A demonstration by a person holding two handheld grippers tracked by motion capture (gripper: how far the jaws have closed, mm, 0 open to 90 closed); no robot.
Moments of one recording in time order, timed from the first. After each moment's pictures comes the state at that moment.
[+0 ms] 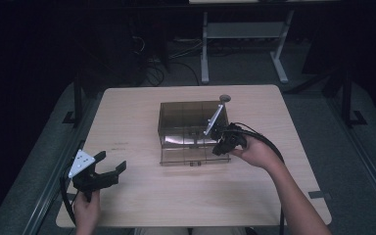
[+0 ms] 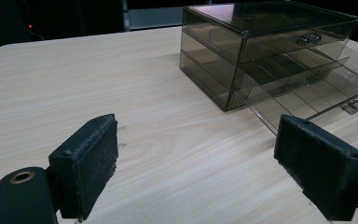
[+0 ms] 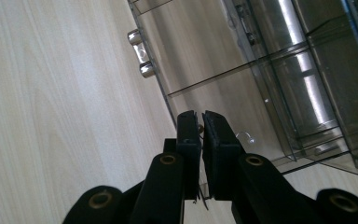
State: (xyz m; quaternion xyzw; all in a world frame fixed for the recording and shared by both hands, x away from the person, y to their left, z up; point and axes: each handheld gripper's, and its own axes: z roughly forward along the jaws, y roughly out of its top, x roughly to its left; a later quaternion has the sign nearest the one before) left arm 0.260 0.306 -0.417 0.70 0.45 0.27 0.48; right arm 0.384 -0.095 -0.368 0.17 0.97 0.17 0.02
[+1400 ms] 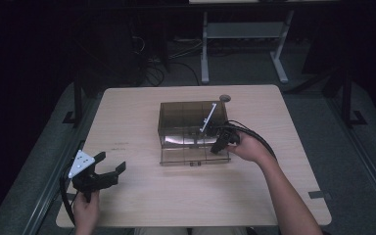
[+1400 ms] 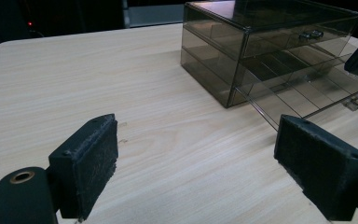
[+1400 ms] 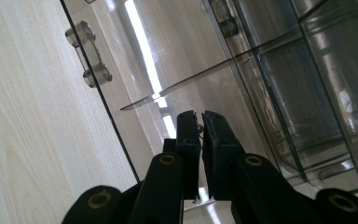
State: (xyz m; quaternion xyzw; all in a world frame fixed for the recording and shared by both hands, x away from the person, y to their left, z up) left arm 0.260 0.307 -0.418 0.70 0.45 0.26 0.48; right arm 0.418 -0.085 -0.399 0.20 0.97 0.14 -0.01
